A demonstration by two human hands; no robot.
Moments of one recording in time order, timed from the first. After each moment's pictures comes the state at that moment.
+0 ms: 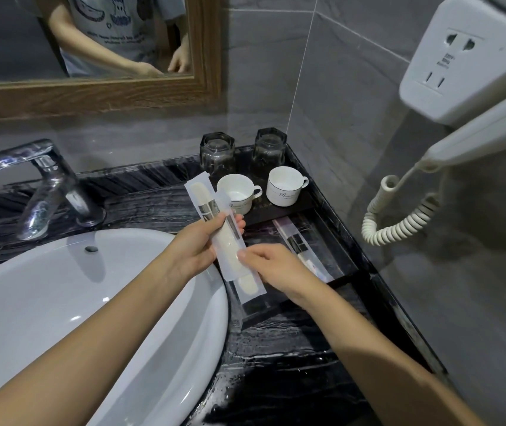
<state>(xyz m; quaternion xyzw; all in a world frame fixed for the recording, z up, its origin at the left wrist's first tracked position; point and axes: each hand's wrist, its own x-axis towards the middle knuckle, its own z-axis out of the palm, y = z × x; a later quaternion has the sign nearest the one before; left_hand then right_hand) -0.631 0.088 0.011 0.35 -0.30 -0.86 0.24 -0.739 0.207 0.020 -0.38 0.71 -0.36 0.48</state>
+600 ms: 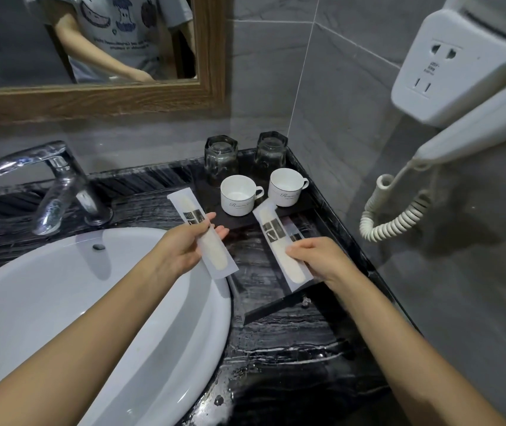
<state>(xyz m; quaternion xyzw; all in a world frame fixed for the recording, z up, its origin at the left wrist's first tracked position) -0.607 0.085 0.015 0.44 -0.27 -0.82 0.25 -0.793 0.226 0.011 -0.25 0.77 -0.41 0.41</state>
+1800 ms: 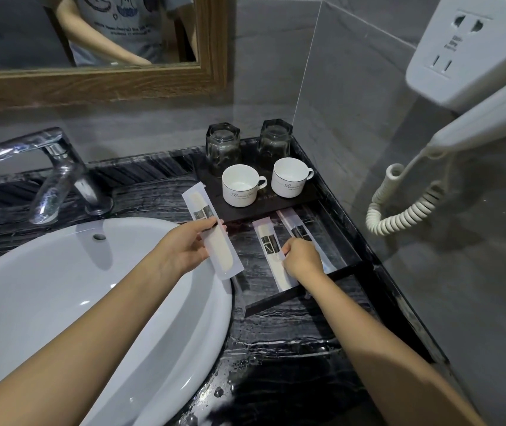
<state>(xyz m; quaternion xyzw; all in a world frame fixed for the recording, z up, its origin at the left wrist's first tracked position) -0.607 0.091 0.004 0.46 -0.25 -0.81 0.25 -0.792 0.192 -0.066 -0.37 0.89 -0.12 0.25</state>
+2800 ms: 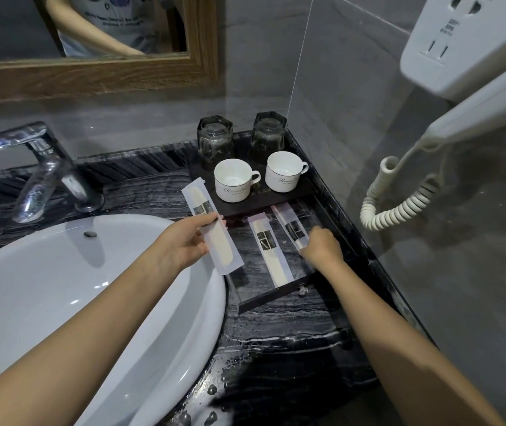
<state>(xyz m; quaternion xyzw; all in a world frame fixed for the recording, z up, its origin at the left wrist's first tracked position) -0.619 0.092 0.001 0.47 -0.25 -0.81 0.24 -0.831 0.203 -0.054 -0.32 0.92 -0.06 0.20</state>
